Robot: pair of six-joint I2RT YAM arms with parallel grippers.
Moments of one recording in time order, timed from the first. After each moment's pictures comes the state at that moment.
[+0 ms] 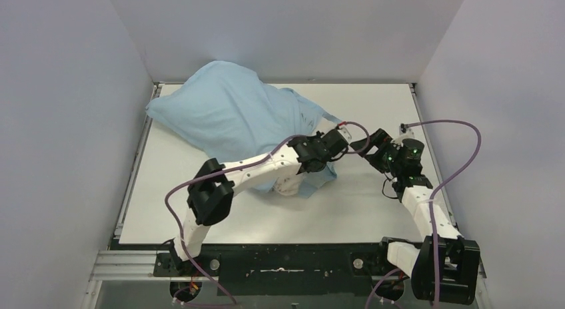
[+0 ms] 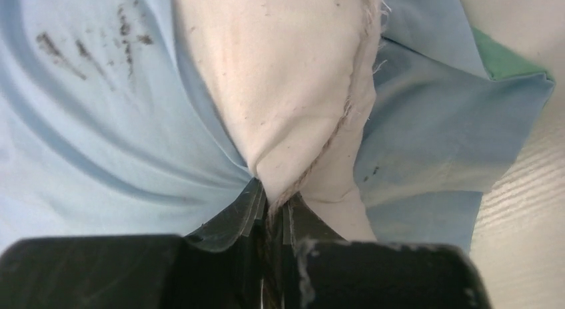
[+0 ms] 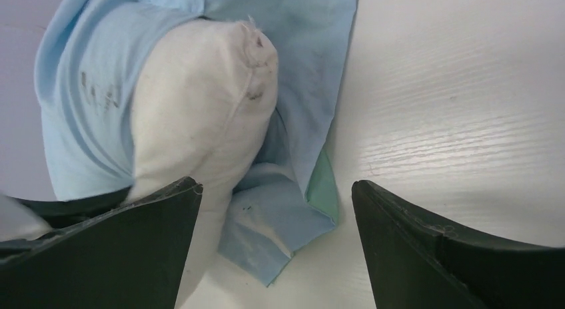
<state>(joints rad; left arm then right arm) -1.08 2.11 1.82 -0.69 -0.67 0.09 -0.13 1.08 0.55 0.04 -0.46 0.67</state>
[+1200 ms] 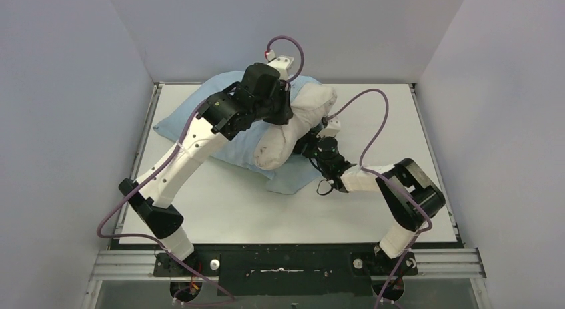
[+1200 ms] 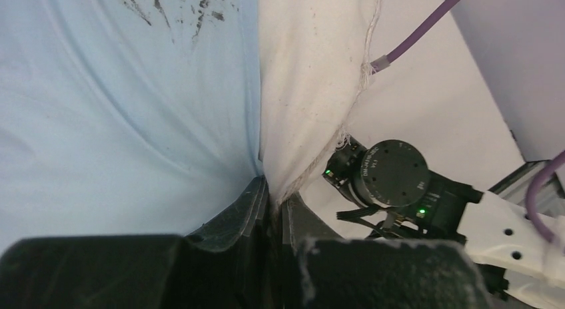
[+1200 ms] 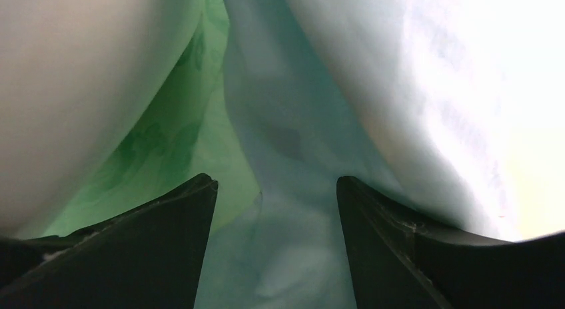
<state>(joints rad) -0.81 1.69 2.02 -0.91 -0.13 -0.36 0.59 1.68 0.71 0.68 0.23 0.54</state>
